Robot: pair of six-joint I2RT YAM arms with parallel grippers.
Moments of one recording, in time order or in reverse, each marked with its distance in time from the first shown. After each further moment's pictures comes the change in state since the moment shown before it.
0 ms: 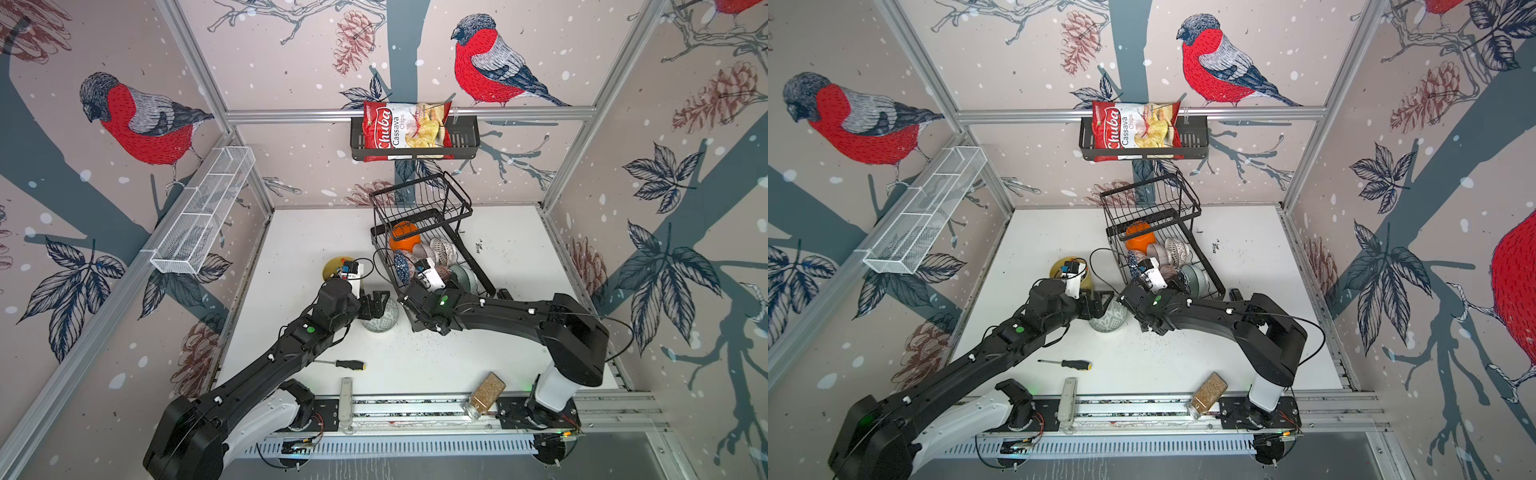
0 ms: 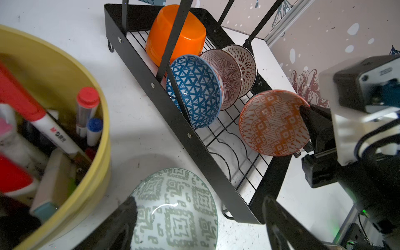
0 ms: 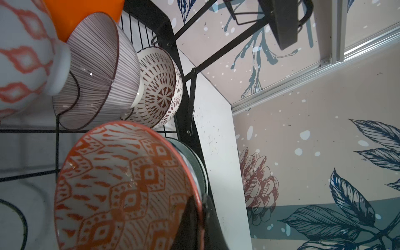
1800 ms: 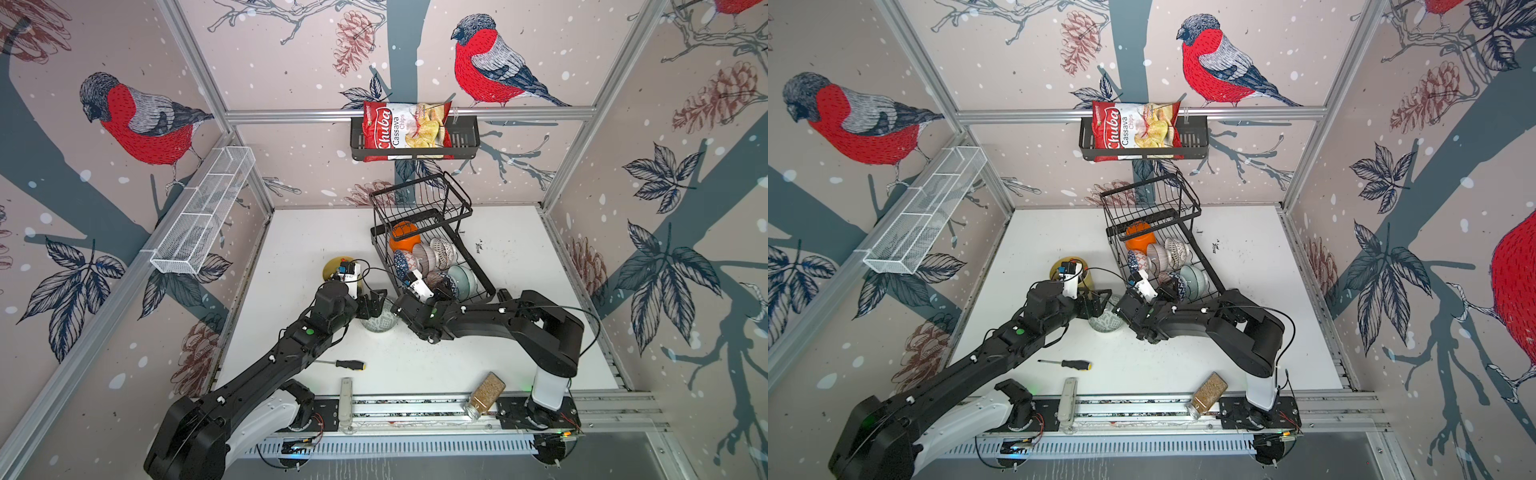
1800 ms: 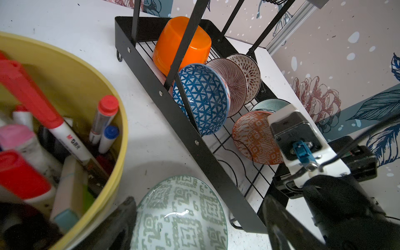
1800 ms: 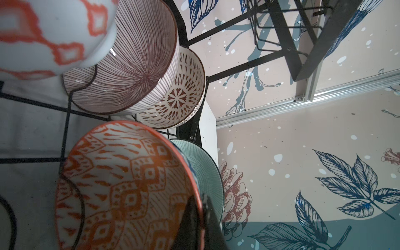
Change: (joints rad) left arm 0.027 -0.005 -0.043 0.079 0.001 0.018; right arm 0.033 0.135 -0.079 0.257 0.105 -0.282
